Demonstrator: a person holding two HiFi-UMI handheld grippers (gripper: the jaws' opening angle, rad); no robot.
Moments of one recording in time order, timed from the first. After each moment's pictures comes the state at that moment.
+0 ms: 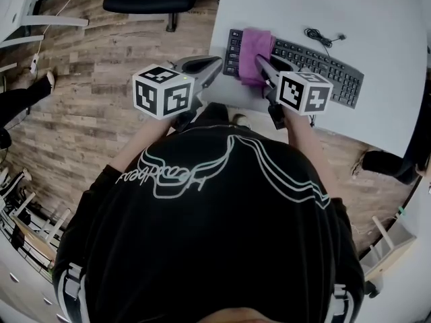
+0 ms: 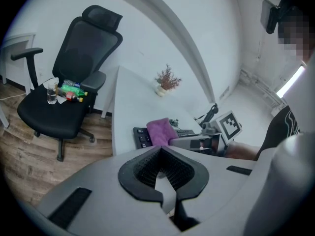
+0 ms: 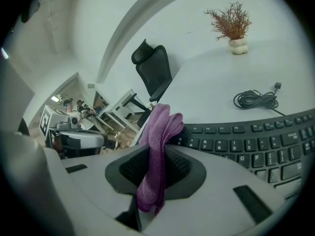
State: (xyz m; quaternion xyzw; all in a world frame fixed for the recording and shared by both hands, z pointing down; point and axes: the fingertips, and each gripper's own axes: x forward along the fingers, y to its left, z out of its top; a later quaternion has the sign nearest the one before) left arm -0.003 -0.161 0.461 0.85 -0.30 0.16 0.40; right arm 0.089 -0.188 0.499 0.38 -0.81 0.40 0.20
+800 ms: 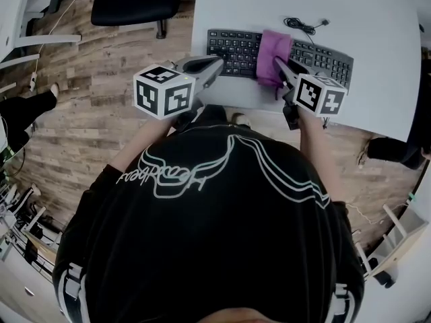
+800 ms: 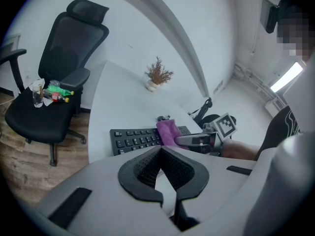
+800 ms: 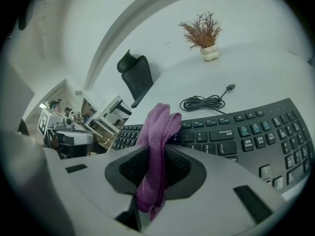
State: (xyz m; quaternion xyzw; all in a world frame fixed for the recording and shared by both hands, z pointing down) left arm 0.046 -0.164 0.456 0.86 -0.26 0.18 0.39; right arm 0.185 -0.183 0.501 0.45 -0.77 0.41 0.18
